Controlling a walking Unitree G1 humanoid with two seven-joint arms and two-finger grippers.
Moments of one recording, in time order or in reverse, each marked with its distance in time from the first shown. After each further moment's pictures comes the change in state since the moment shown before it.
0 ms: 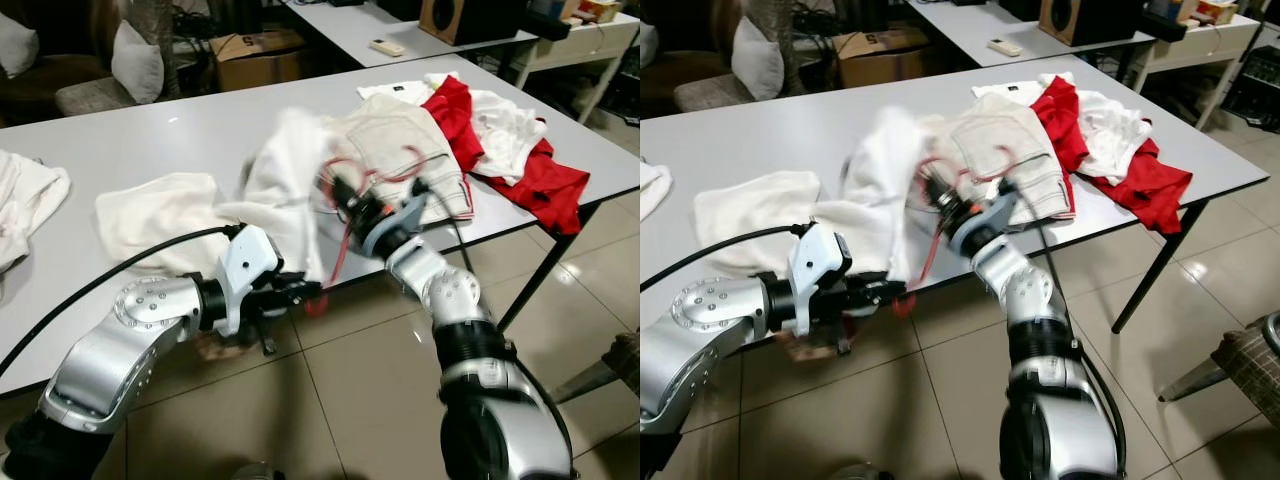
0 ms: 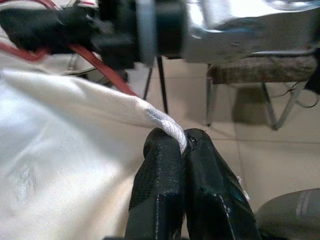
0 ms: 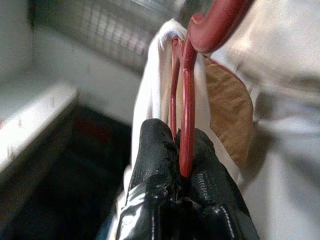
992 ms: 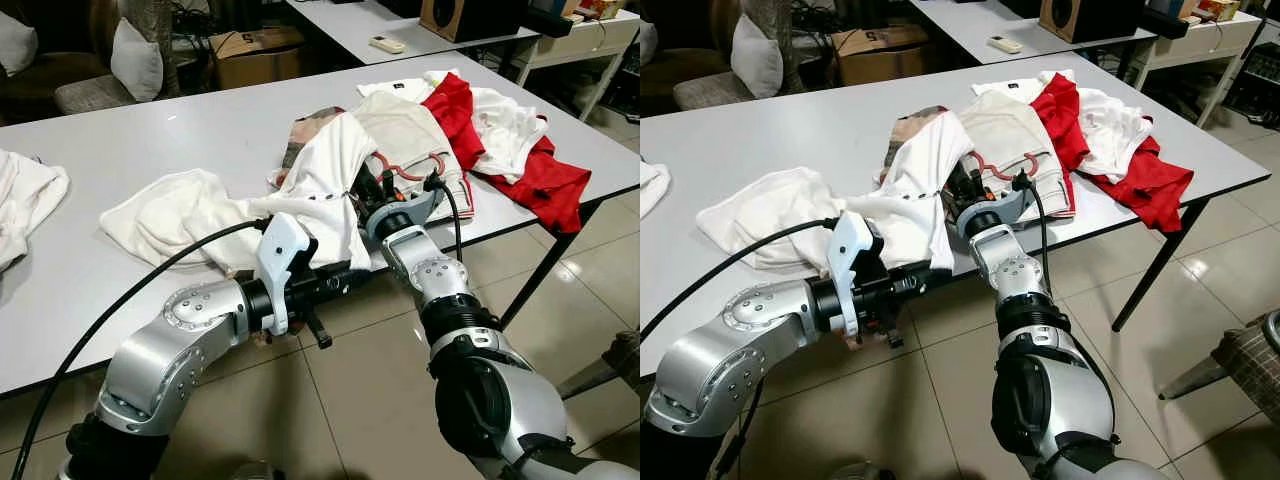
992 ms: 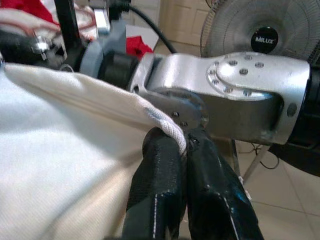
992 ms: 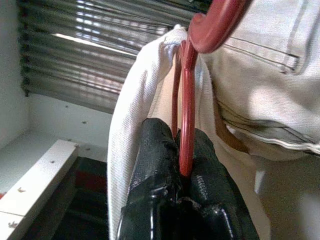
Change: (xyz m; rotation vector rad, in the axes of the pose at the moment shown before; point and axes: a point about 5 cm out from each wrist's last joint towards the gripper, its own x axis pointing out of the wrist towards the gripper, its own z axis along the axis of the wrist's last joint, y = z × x) left arm 0.036 -0.019 0.018 -0.221 -0.170 -0.015; right arm 0.016 -0.004 0.005 0.147 -0.147 -0.060
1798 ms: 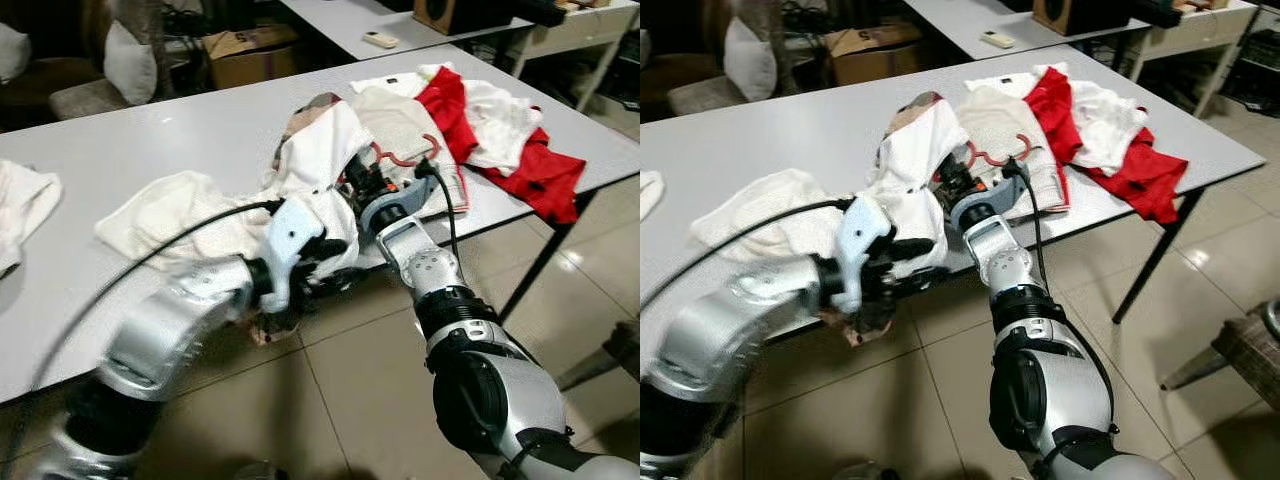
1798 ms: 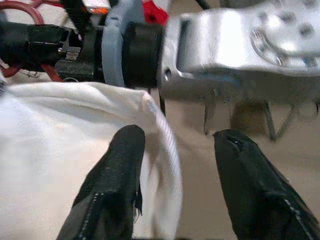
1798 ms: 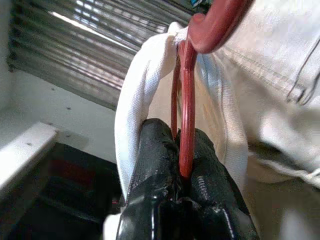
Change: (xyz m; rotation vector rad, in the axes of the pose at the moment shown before) left arm -0.001 0.021 0.015 0.198 0.164 0.063; right arm 0.007 0.010 -0.004 -0.208 0.038 0.003
